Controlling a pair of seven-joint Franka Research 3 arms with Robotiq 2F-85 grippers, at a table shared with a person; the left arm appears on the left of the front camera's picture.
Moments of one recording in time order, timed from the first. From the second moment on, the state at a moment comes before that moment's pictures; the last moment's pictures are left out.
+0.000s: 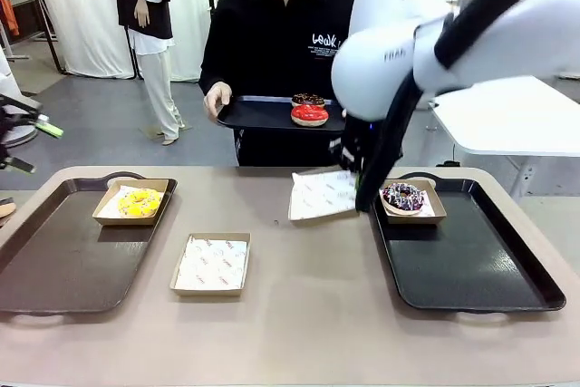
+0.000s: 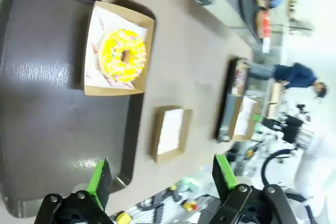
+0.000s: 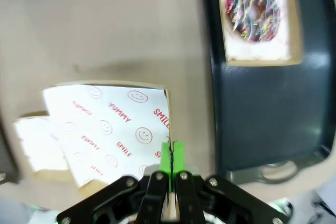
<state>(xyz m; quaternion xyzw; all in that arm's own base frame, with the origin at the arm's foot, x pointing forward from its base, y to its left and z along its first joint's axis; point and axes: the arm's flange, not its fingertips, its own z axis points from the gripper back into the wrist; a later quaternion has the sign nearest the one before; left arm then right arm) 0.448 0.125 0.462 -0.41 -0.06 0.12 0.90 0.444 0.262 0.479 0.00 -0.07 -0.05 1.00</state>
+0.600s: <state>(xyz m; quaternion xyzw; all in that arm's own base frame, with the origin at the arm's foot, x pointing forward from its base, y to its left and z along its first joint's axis) 0.405 0.187 0.424 -0.55 -0.07 0.11 0.82 0.512 0.277 0.531 0.02 -0.05 -0.02 1.00</state>
